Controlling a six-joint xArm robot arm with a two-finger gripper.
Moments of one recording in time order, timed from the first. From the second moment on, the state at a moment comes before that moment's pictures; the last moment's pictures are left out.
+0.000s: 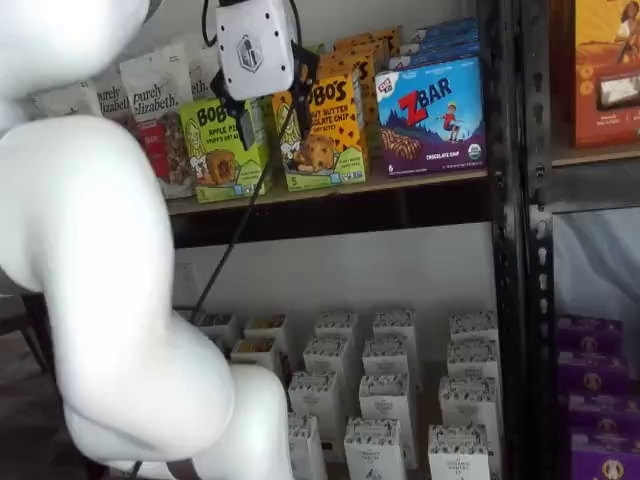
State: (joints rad) arm 0.02 -0.65 -1.19 0.01 1.75 0.03
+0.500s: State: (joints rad) arm -0.02 -0.54 -1.26 0.06 1.75 -0.01
